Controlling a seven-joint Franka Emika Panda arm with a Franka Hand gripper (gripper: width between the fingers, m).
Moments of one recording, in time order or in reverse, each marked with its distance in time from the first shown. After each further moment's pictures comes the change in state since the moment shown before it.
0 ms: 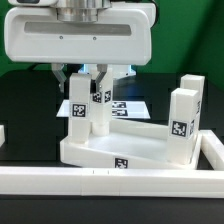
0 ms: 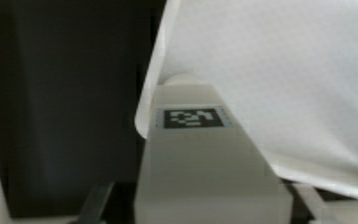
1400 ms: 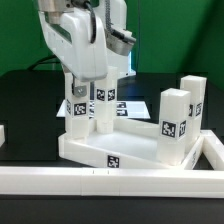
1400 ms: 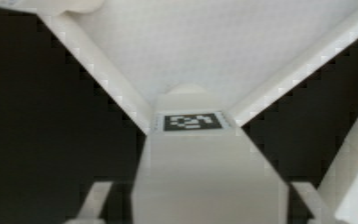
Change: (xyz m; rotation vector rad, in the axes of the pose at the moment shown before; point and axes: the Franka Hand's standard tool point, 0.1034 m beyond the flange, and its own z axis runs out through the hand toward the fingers) arm -0.006 0.007 0.002 0.004 -0.078 1.048
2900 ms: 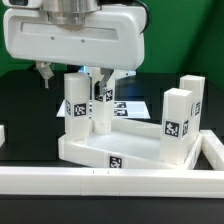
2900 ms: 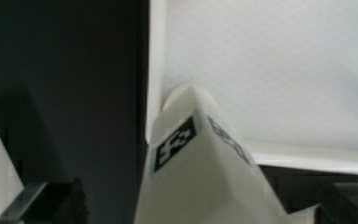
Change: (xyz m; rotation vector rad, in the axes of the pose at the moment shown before) arm -0.001 -0.003 0.000 -0.033 0.032 -0.990
